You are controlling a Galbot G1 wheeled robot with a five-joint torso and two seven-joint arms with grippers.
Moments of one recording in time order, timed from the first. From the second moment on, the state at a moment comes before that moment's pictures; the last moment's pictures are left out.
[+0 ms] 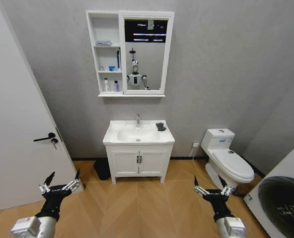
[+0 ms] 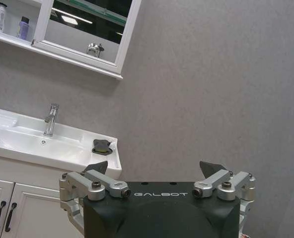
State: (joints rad) left arm 1.64 -1.38 -0.84 -2.43 -0.28 0.22 -0.09; right arm -1.69 1.37 0.67 2.32 -0.04 -0.11 0.20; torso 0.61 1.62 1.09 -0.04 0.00
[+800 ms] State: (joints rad) left arm 1.64 -1.38 -0.84 -2.43 -0.29 0.22 -0.09; right arm -1.70 1.36 0.69 2.33 -0.03 -0.10 0.20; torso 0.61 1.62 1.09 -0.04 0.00
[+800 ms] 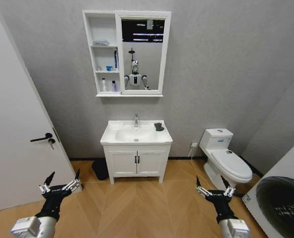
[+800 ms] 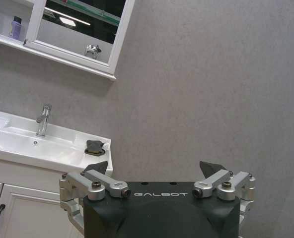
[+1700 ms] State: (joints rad) left arm 1.64 -1.38 -0.84 -2.43 -0.29 0.22 -0.09; right arm -1.69 1.36 0.79 2.31 0.03 -0.05 0.07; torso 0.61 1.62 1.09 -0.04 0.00
